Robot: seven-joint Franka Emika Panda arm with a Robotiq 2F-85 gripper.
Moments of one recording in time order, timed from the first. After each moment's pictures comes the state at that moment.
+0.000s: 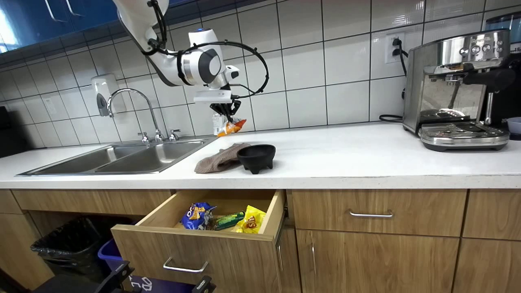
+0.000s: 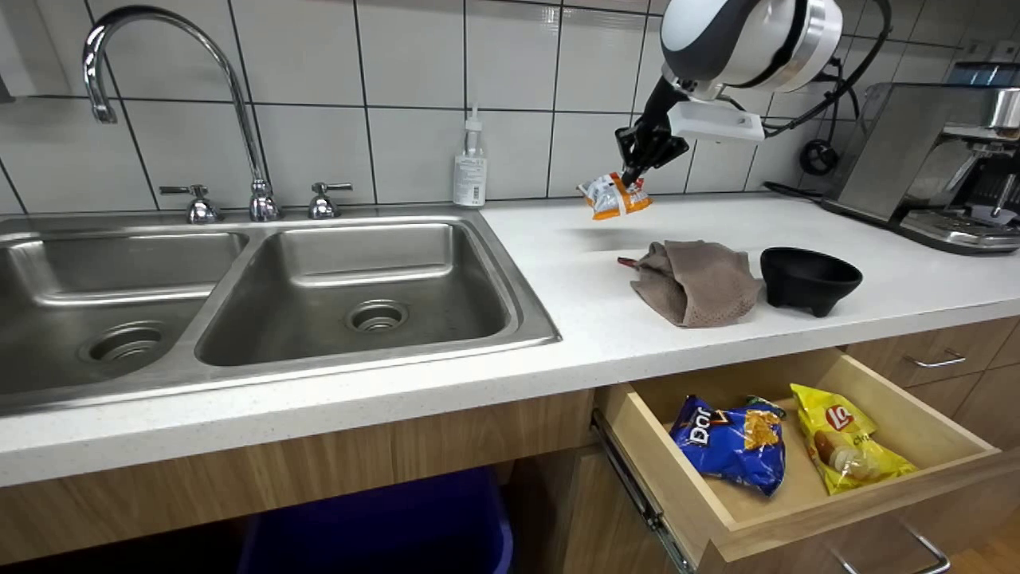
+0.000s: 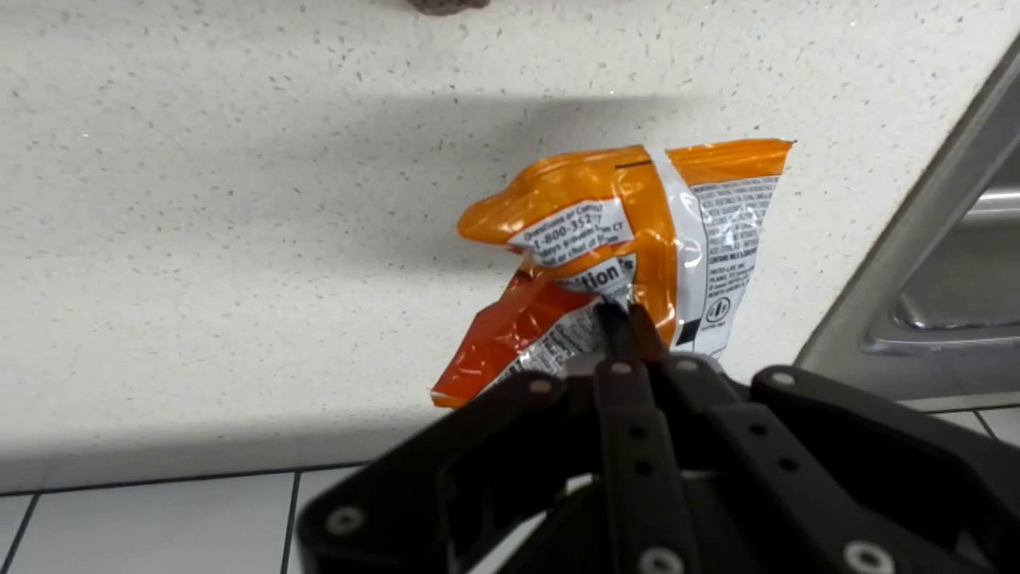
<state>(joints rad) 0.01 0.56 0.09 -1.68 0.06 2.75 -0.10</state>
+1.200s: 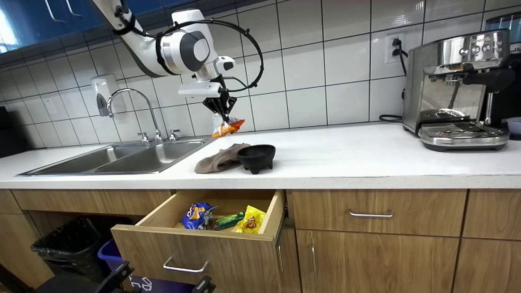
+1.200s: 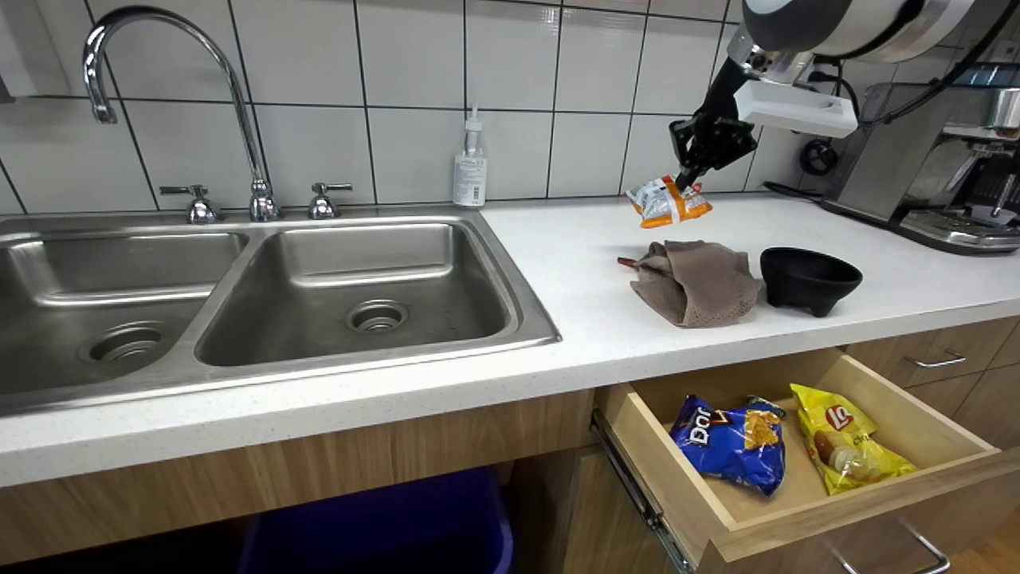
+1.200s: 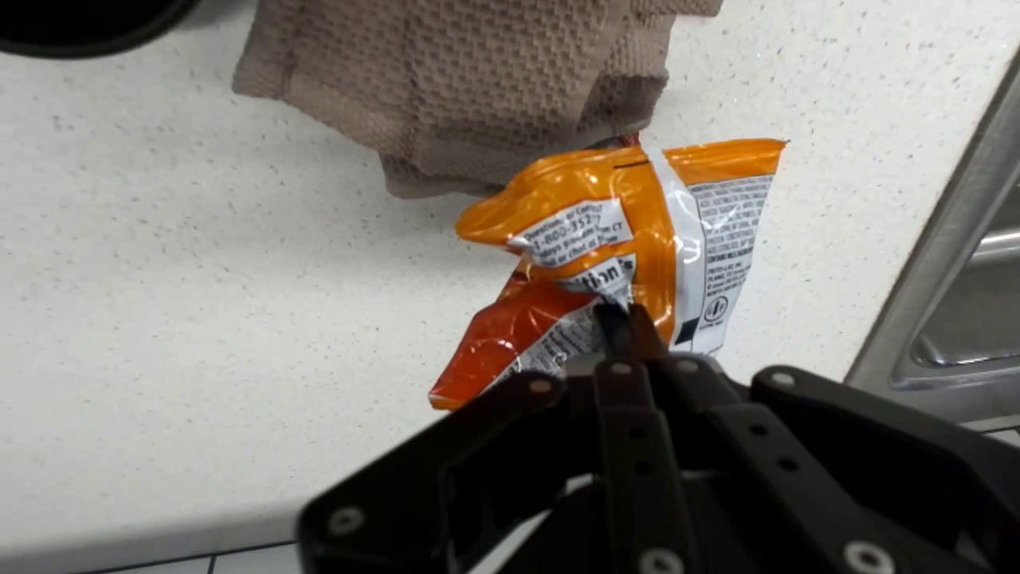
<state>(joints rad) 0.01 0.26 0.05 -2.06 0.06 2.78 0.00</state>
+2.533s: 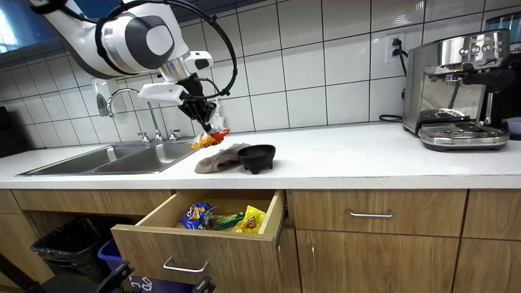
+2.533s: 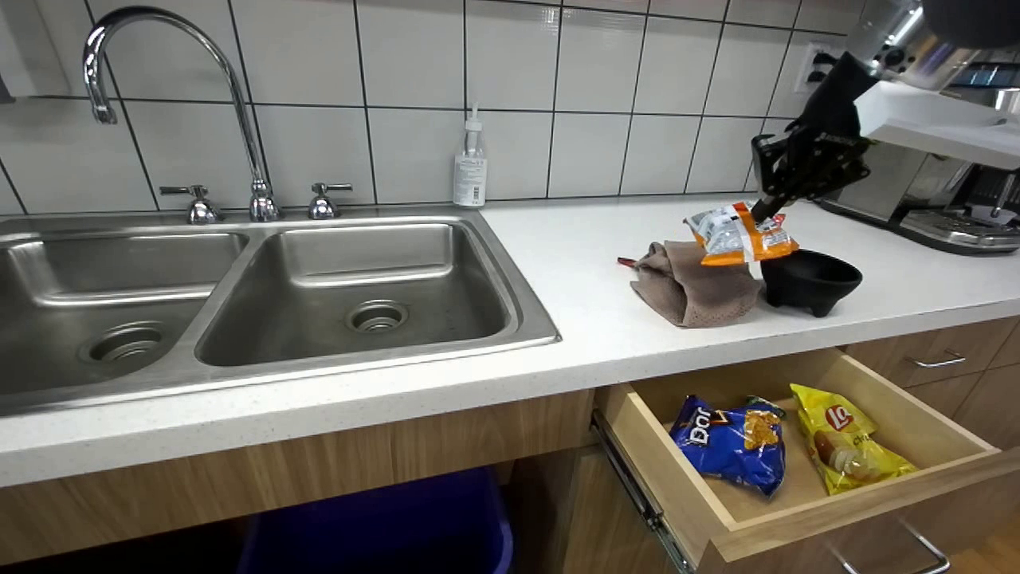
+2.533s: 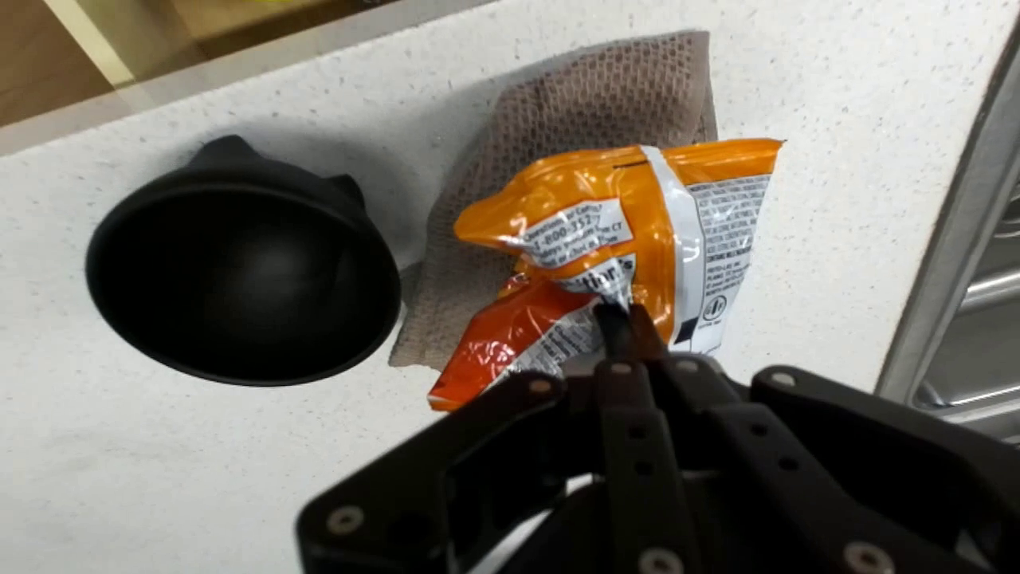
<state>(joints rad) 0.02 -0.13 0.04 -2.57 0.06 2.90 0.15</state>
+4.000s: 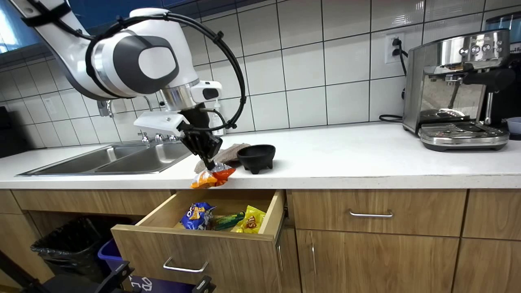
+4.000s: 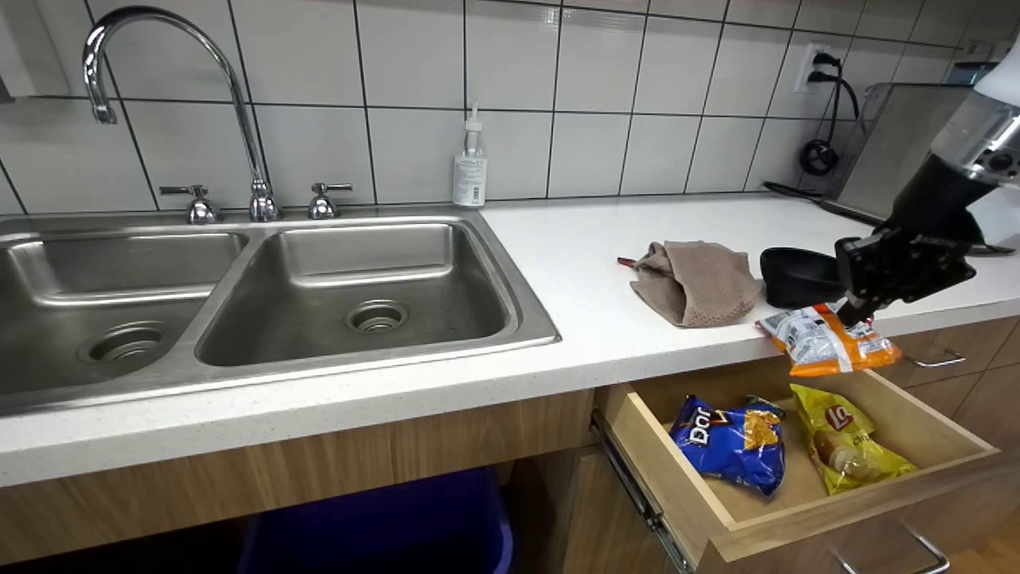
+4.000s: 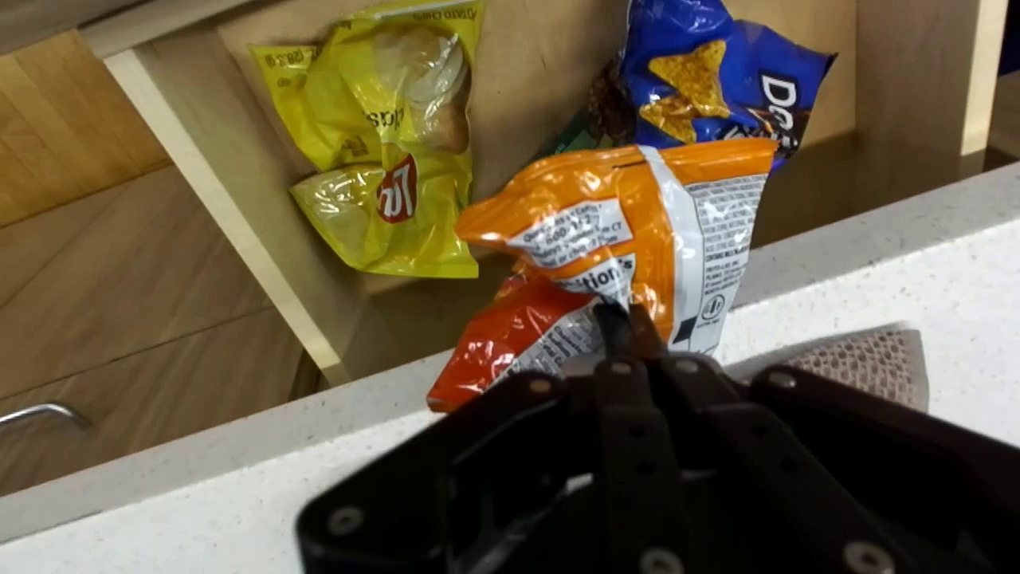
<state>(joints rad) 0.01 -0.17 -0.06 -2.78 0.08 2.86 0.08</state>
